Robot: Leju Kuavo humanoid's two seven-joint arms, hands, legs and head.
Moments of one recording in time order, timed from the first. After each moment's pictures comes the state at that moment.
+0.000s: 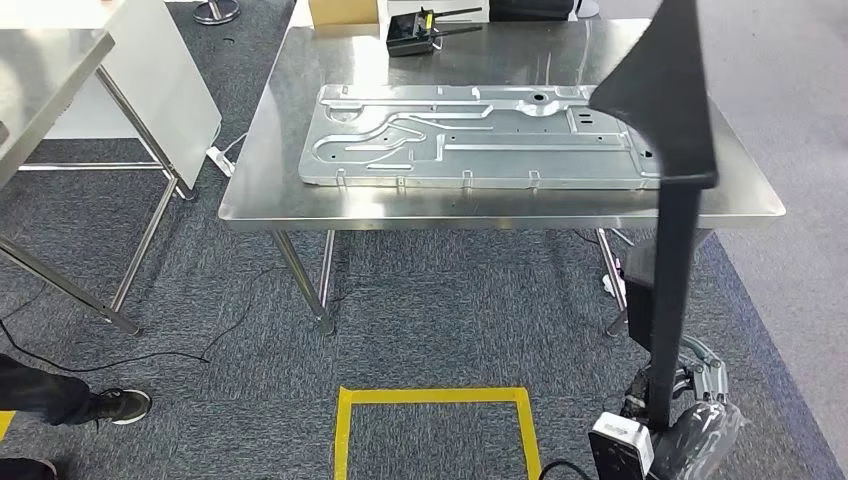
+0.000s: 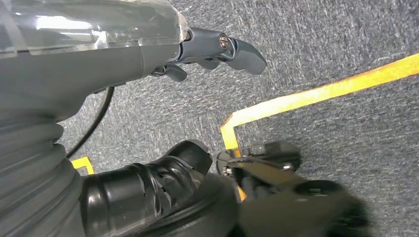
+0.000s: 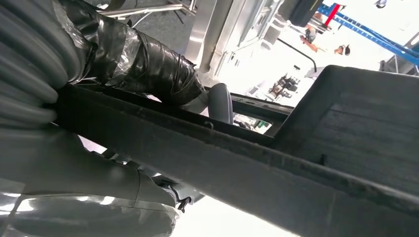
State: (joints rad) left arm -0.07 -0.22 1.02 -0.20 -1.22 0.09 -0.38; right arm 0.27 0.31 -0.05 -1.87 0.75 -0.70 -0.62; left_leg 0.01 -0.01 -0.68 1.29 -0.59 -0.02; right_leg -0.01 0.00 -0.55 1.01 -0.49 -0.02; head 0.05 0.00
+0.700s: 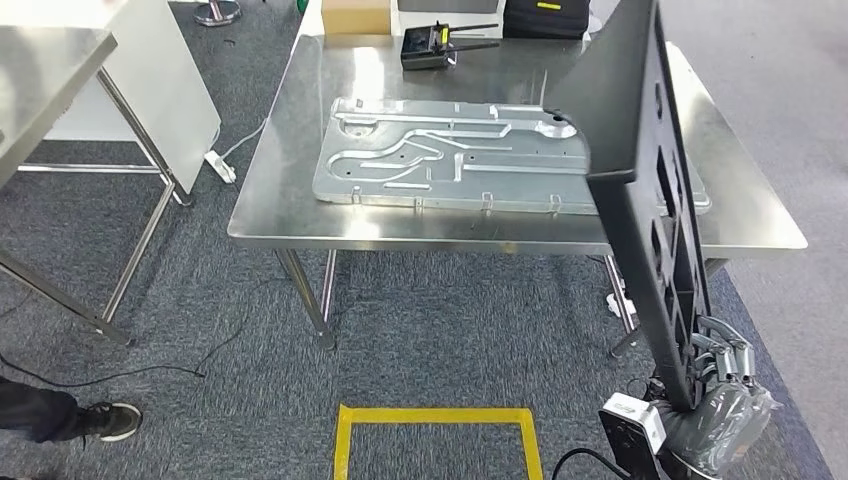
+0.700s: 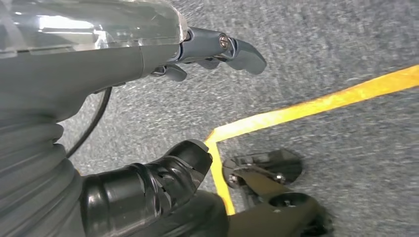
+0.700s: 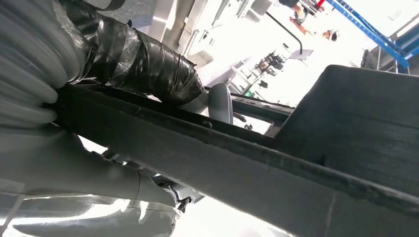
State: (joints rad) left arm -0.08 -0.21 1.02 -0.20 -1.24 0.08 -0.38; right arm 0.19 0.23 -0.12 -1.86 0.82 -0.70 -0.58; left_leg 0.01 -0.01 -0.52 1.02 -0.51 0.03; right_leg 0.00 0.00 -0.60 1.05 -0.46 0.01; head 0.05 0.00
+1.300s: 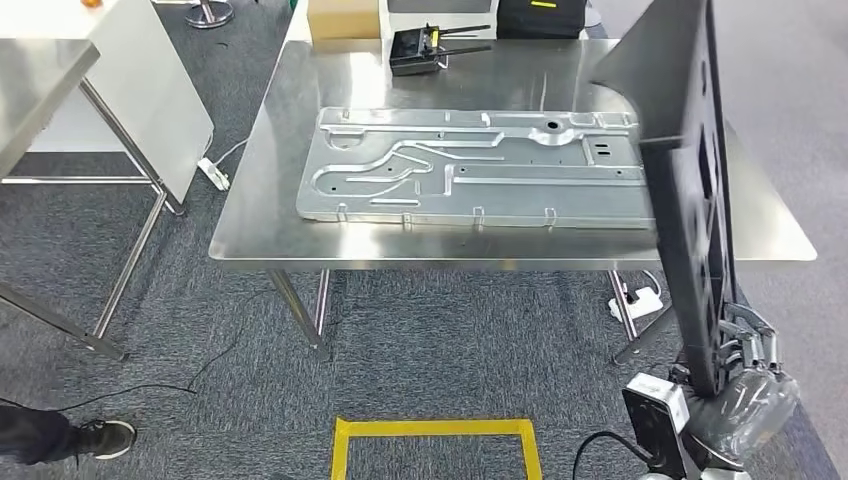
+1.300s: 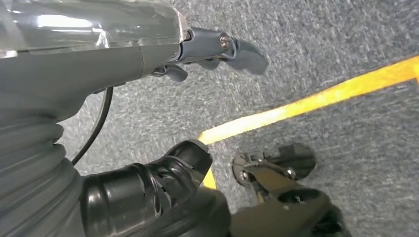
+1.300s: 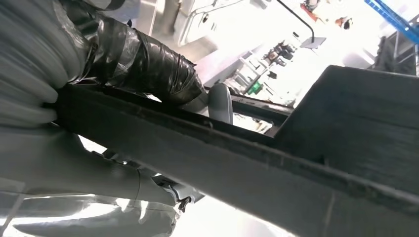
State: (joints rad) left arm -0.08 -0.21 1.02 -0.20 -1.25 0.08 -0.37; right arm 0.14 0.19 -0.16 -1.85 0.84 -0.70 -0.54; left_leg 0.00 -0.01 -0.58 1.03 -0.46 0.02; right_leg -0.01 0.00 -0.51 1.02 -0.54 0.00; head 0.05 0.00
